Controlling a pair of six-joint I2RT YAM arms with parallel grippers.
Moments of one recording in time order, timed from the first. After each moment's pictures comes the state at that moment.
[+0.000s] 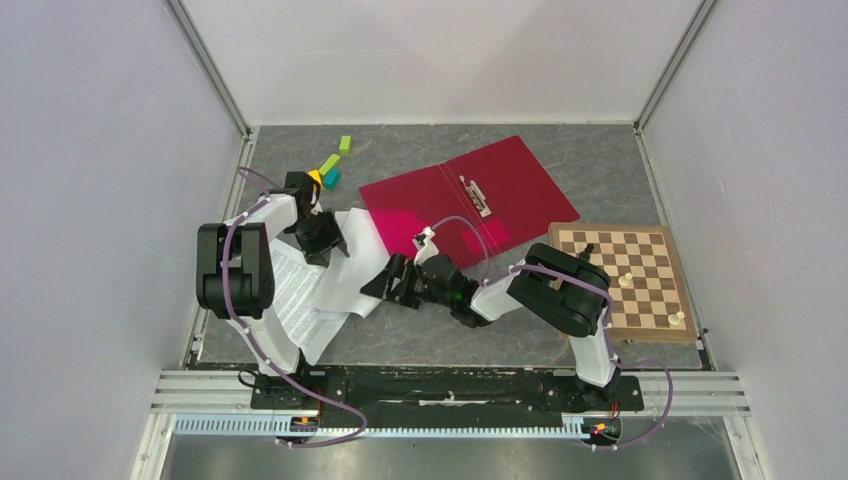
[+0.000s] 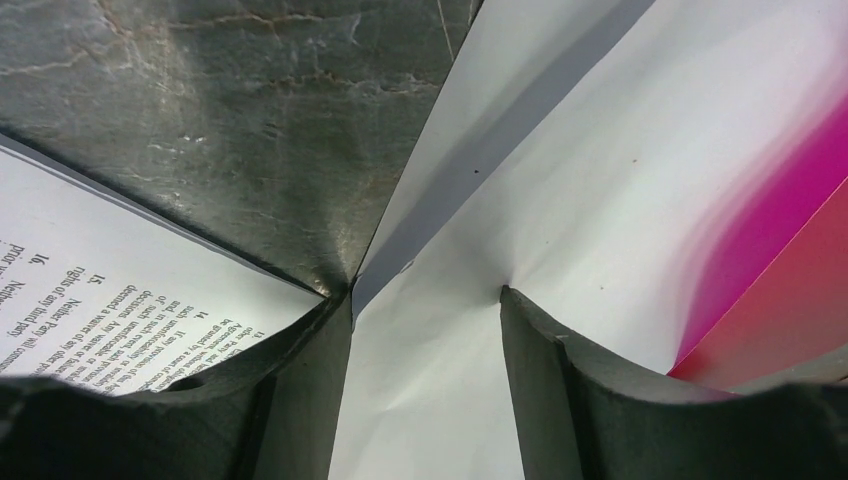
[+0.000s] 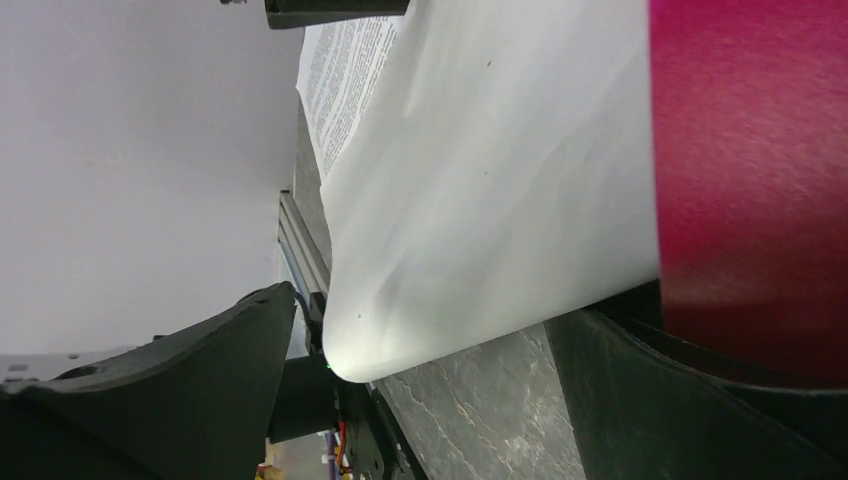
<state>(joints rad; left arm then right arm) 0.00 1.80 1.12 -0.71 0.18 -0.44 1.02 2.00 0.84 0.82 -0.11 1.11</state>
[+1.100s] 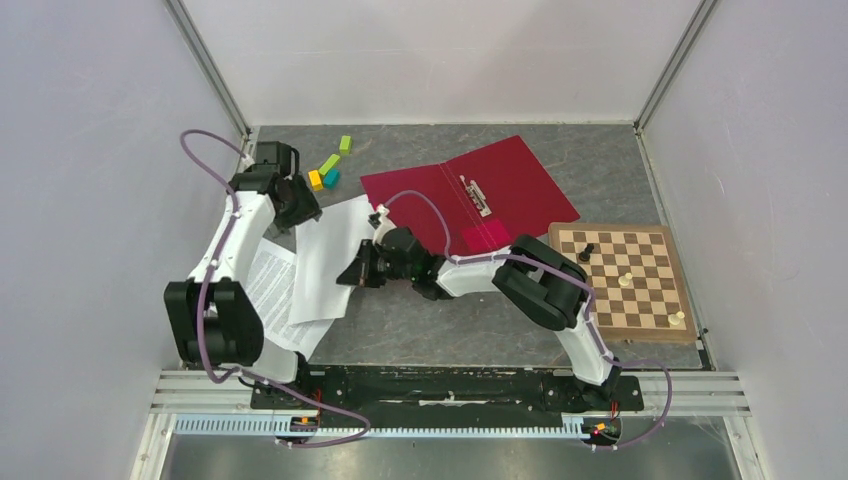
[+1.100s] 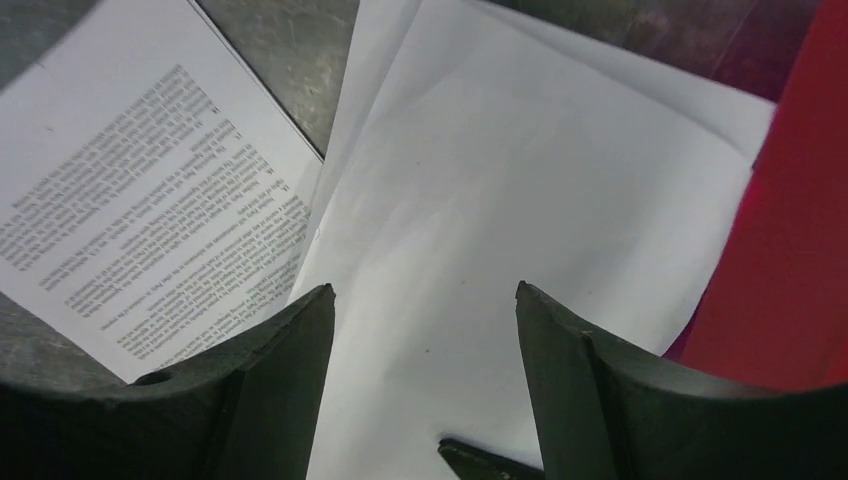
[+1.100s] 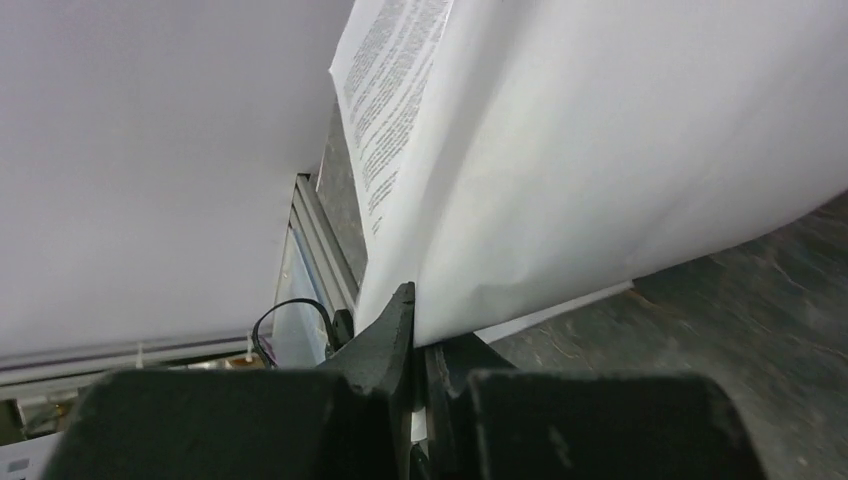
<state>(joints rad) 0.00 1.52 1.25 -0.86 -0.12 -0.47 1.01 2.13 1.21 0.58 -0.24 1.05</state>
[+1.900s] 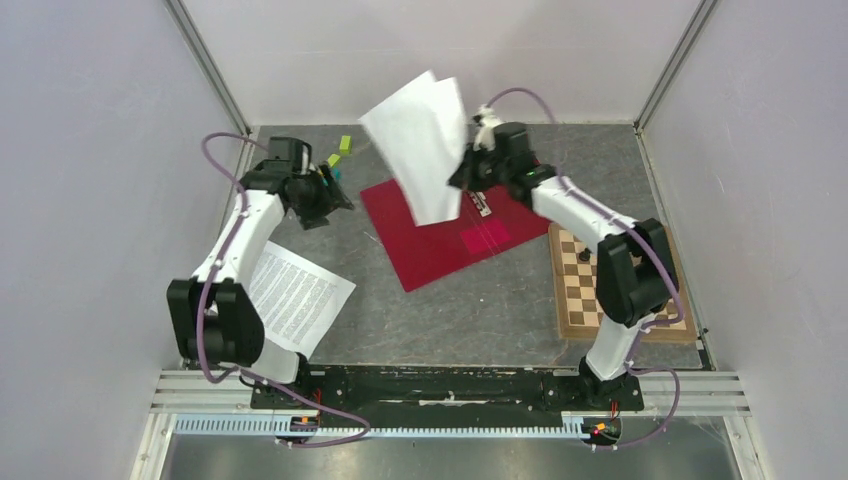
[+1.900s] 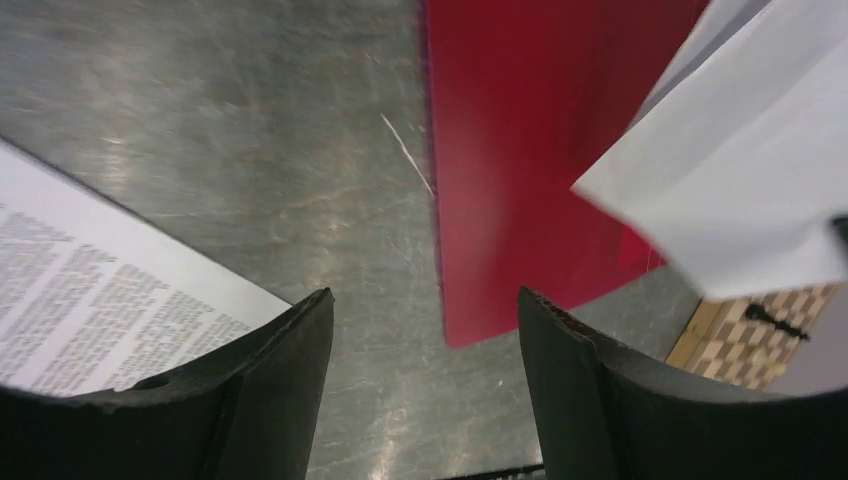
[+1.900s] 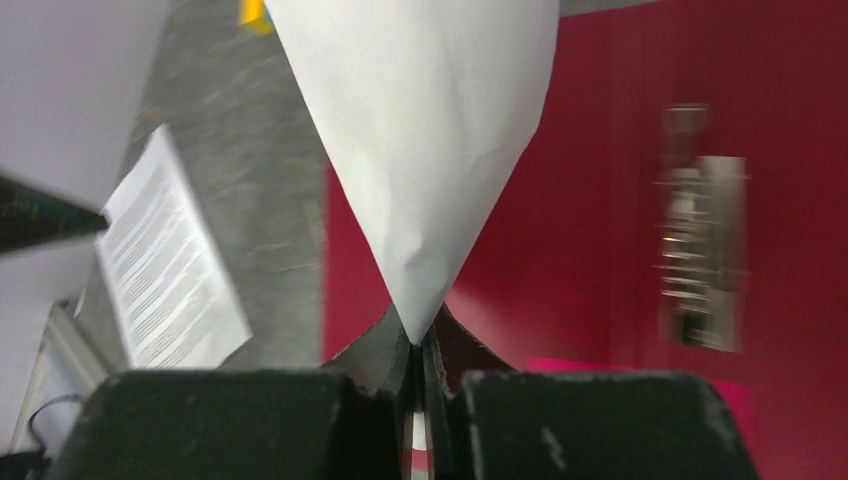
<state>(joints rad) -0.05 1.47 1.30 -0.79 0.16 -0.56 0.52 1.80 1.39 -0.10 -0.32 0.41</state>
